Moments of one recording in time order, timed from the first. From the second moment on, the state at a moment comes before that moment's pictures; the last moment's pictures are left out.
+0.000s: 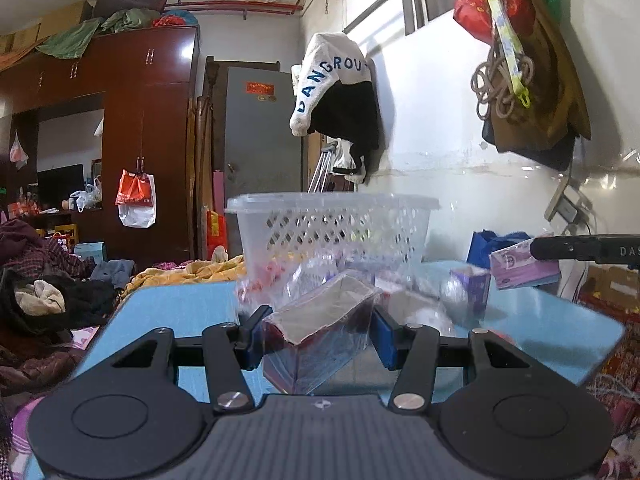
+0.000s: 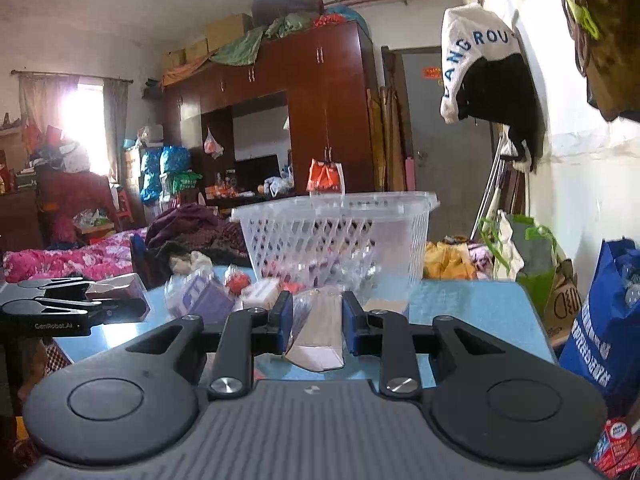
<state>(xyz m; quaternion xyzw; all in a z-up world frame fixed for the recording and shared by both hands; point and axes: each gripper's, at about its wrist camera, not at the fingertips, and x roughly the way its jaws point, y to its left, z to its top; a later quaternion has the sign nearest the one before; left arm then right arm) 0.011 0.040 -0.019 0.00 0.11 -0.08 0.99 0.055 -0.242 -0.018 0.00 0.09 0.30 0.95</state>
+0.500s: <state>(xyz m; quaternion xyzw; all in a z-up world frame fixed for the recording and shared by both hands) 0.160 0.036 0.099 -0.02 0.16 -0.08 0.98 0.157 -0.181 0.084 -0.04 0.06 0.24 0.97</state>
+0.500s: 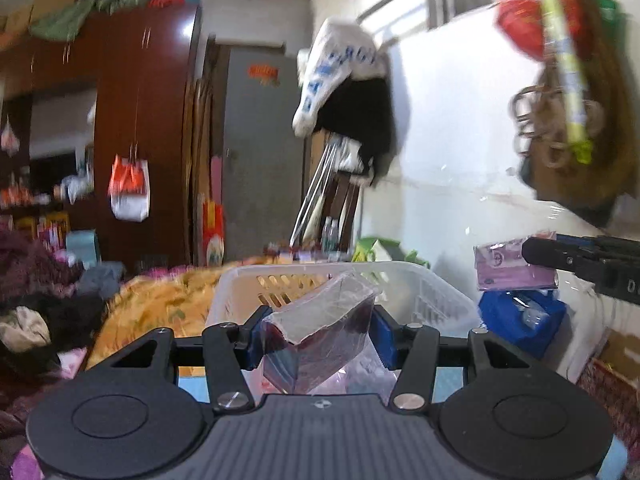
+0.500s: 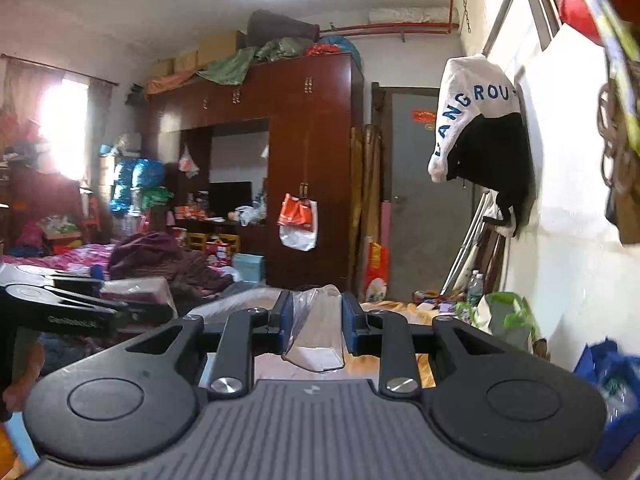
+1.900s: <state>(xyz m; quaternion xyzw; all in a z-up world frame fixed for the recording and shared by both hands) 0.048 0.039 -0.042 -0.02 0.23 -0.05 0.97 0.134 -0.238 -0.044 0.01 0.23 0.21 0.95</state>
